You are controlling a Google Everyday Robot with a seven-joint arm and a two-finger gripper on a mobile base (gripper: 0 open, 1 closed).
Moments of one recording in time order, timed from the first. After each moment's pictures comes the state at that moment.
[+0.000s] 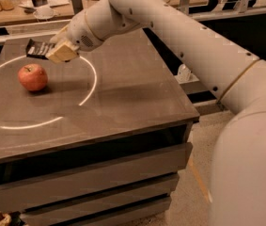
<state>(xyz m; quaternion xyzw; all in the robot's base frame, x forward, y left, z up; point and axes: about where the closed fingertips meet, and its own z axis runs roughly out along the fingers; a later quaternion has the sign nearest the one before) 0.639 0.202 0.944 -0.65 0.58 0.28 0.41</state>
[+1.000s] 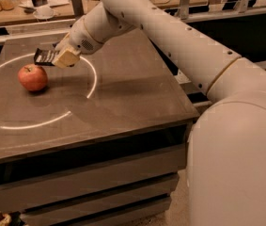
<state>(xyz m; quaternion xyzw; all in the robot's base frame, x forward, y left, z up) 0.662 0.205 0.911 -0.67 0.59 0.26 0.37</state>
